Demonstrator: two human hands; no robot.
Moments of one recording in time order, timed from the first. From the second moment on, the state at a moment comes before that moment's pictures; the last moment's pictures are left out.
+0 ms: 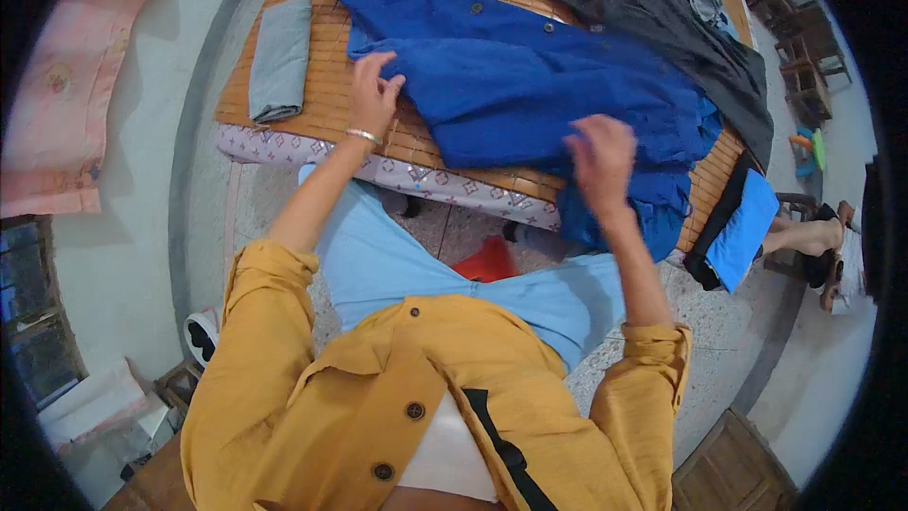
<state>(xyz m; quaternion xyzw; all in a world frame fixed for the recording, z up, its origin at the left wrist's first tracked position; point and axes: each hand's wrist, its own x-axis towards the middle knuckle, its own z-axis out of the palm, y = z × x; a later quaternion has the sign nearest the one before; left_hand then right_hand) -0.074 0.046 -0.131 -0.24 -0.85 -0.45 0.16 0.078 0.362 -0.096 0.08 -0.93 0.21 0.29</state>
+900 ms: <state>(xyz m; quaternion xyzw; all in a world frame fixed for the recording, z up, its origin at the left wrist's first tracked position) -0.185 0.020 -0.164 -0.18 -0.93 -0.30 0.10 0.062 0.236 -0.134 0.32 -0.90 0.25 0.14</state>
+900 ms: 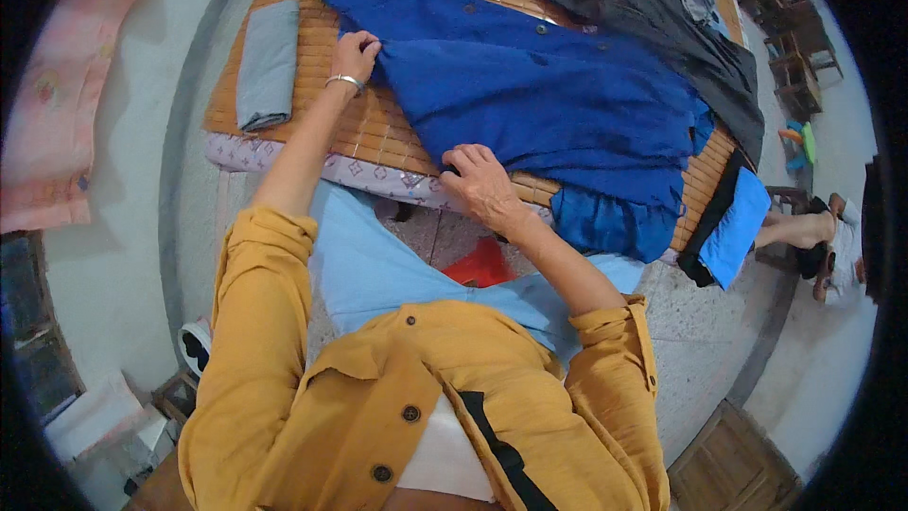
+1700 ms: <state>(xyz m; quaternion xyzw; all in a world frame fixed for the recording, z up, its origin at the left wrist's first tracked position) -0.062 0.061 -0.151 -0.17 -0.90 -0.35 0.18 0.053 0.421 -0.133 -0.19 -0.97 0.03 0.16</state>
